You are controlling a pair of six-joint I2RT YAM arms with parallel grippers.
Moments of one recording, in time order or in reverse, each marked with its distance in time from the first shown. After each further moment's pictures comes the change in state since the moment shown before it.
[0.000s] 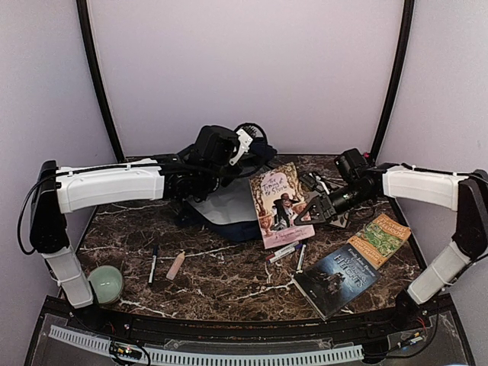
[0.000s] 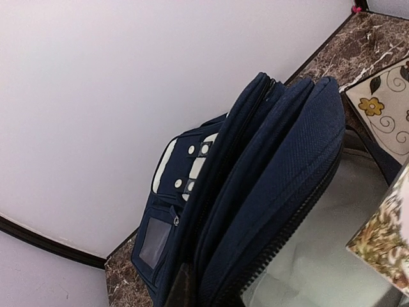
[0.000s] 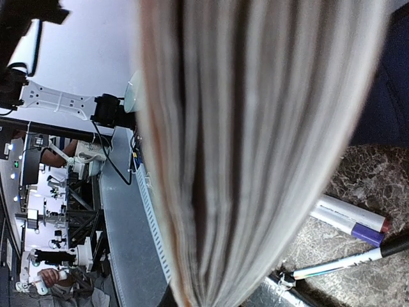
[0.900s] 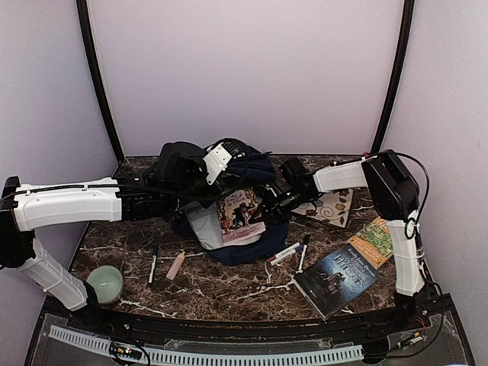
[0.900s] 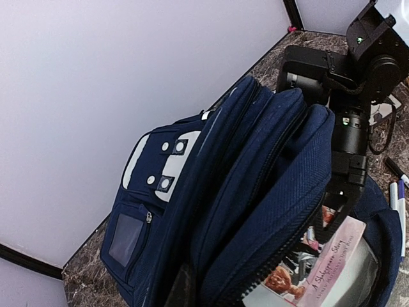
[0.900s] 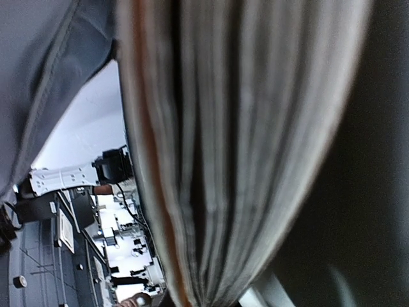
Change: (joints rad) left arm -0.037 -0.306 -0.327 0.047 0.226 -0.085; right arm 0.119 0.738 0.518 0.161 -0.097 0.418
